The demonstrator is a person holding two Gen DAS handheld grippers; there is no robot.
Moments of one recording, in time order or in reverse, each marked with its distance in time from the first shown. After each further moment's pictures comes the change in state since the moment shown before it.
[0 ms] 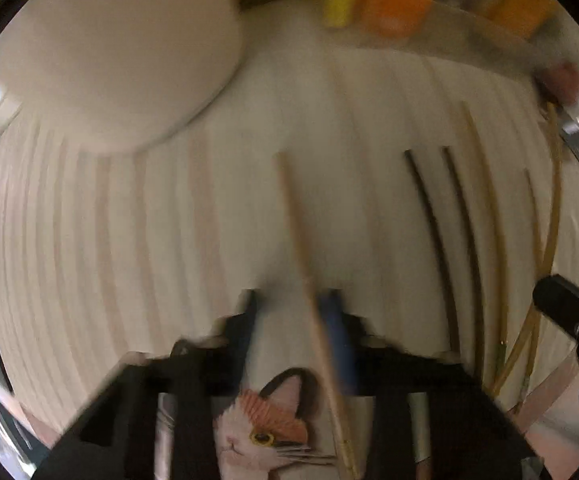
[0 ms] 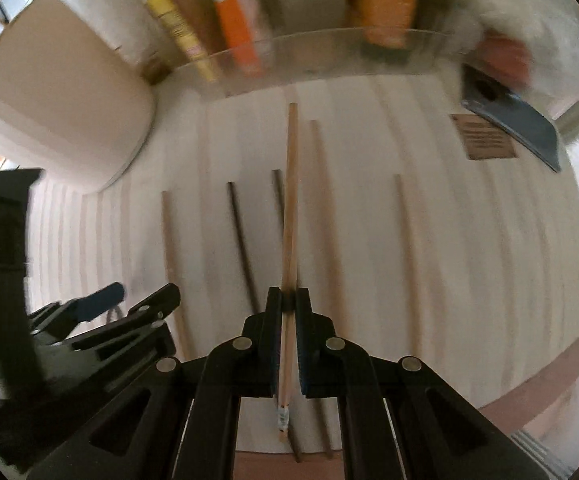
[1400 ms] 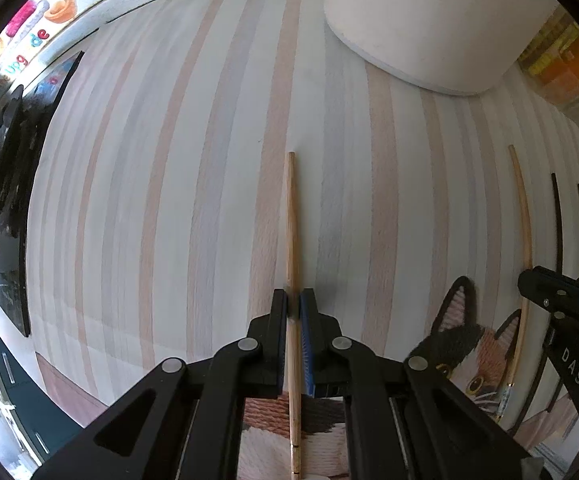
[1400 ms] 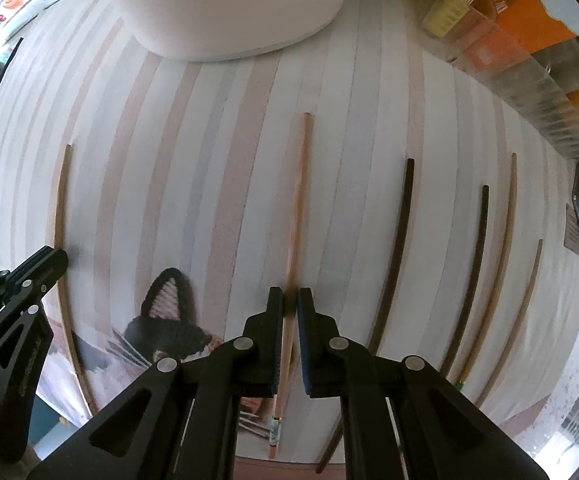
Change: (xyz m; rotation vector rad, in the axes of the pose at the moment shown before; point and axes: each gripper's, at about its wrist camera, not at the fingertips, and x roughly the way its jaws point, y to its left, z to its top) left arm -0.004 0.179 -0.053 -0.270 0.033 0.101; right arm 0.081 0.213 0.030 -0.366 0.212 -0.154
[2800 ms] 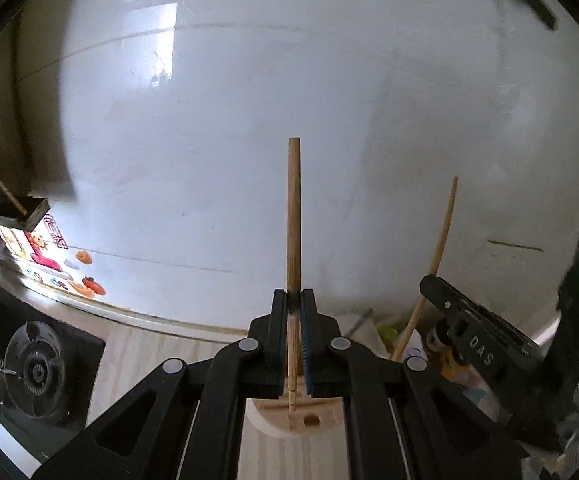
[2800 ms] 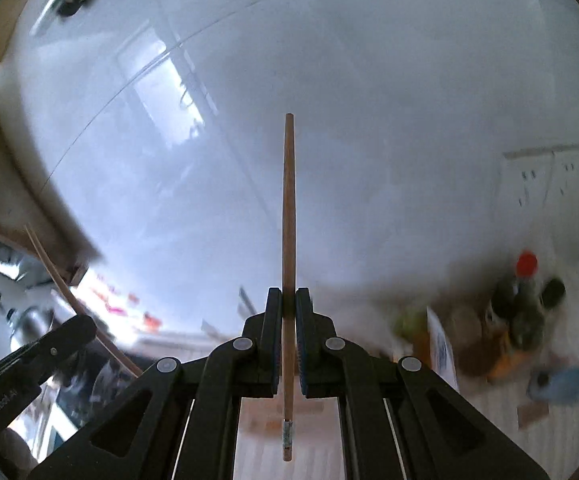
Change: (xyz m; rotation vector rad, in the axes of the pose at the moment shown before) left arm -0.346 -0.002 0.126 -0.030 -0.751 -0.260; right arm -0.347 -0.111 0.038 0.233 -0.966 0.349
